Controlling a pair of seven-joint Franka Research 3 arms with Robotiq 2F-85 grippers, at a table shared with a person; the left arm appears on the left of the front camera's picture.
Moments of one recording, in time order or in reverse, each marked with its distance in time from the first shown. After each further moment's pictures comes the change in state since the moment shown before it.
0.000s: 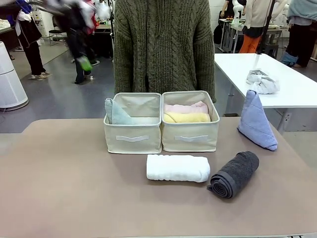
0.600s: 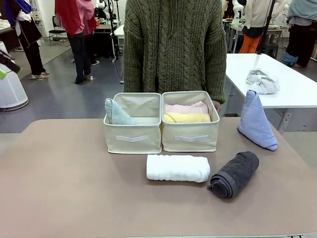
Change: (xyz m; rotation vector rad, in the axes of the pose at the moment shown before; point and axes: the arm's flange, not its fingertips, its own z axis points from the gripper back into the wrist) left arm -0.262 -0.030 0.016 -0.130 -0.422 0.191; right arm 0.000 0.000 -0.001 0.001 0.001 0.000
